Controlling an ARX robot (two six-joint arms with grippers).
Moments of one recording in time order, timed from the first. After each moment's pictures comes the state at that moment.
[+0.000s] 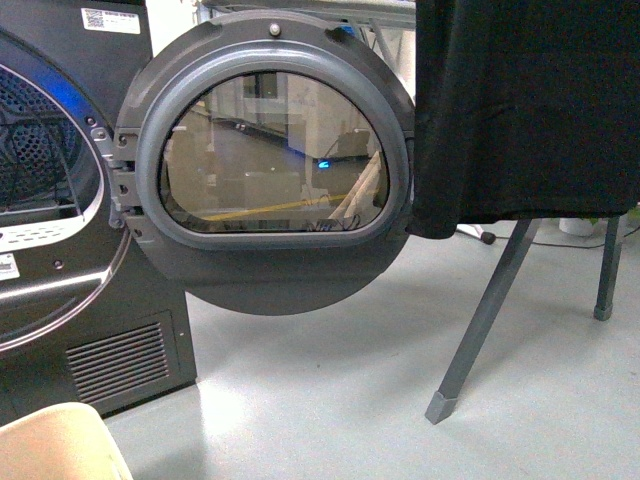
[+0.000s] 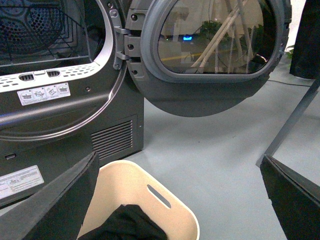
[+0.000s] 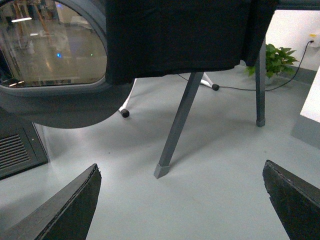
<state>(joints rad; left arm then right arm) 0.00 0.00 0.02 0.00 0.00 0.00 0.00 0.00 0.01 0.00 0.00 0.00</state>
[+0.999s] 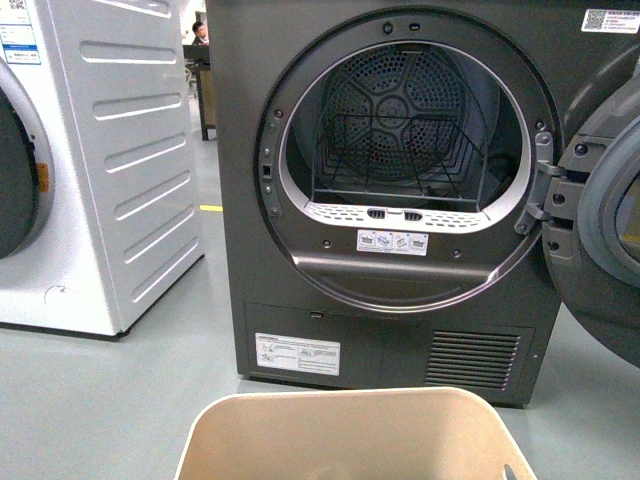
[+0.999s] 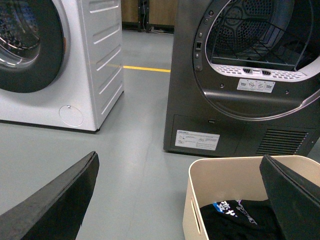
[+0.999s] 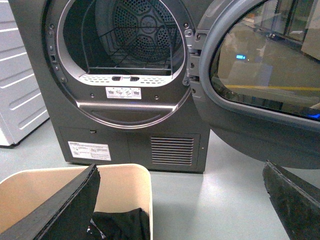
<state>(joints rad) 0.00 0.00 0.02 0.00 0.00 0.00 0.00 0.00 0.01 0.00 0.00 0.00</state>
